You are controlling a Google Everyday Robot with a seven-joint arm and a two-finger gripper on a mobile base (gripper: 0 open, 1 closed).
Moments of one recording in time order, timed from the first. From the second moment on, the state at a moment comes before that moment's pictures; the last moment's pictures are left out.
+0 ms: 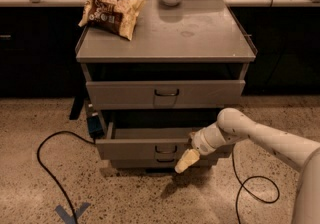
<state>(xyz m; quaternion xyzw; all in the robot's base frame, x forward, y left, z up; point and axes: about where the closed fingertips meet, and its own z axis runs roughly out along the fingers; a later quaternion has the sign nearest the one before) 0.580 -0.102 0.452 -0.49 0.80 0.27 0.19</state>
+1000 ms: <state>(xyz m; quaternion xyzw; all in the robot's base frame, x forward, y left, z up) 0.516 -0.127 0.461 -0.45 0.83 0.30 0.15</state>
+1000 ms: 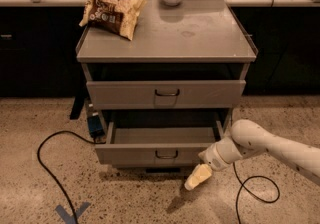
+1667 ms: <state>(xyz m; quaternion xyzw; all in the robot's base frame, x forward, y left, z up) 0.519 -0.117 0.497 -0.47 0.82 0.29 0.17</state>
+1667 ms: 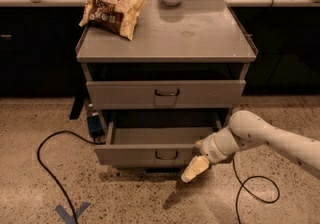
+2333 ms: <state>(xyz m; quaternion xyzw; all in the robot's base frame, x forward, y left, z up) 0.578 -0.096 0.502 -0.53 0.78 0.25 0.21</state>
